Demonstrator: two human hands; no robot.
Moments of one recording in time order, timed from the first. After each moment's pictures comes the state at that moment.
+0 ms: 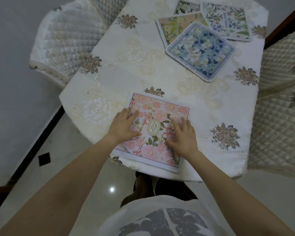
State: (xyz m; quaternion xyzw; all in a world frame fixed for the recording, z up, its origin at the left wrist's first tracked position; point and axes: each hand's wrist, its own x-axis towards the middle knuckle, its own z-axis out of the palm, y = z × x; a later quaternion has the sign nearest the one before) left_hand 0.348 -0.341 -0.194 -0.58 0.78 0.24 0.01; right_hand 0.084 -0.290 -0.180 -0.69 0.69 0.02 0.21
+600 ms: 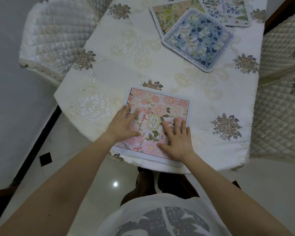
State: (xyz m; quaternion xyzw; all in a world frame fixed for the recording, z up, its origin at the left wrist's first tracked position) left_hand 0.354 -0.337 -0.208 -0.56 0.78 0.28 -0.01; right_hand 0.102 -0.263 -0.213 -0.70 0.67 0.08 0.21
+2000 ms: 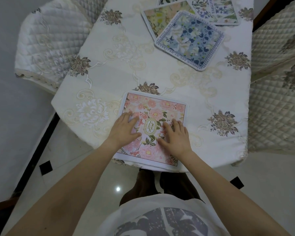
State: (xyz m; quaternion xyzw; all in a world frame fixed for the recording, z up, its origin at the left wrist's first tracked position) left_hand 0.339 -0.328 -0.194 -0.55 0.80 0.24 0.02; right_hand 0.110 -0.261 -0.196 -0.67 0.71 0.00 0.22
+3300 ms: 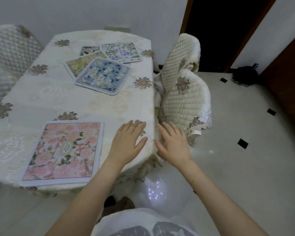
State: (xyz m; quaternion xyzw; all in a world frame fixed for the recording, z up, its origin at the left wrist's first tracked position) left_hand 0.002 -0.184 -0.073 -0.41 0.89 0.12 -0.13; right_hand -0.177 -0.102 -0.068 -0.64 0.76 -0.14 0.06
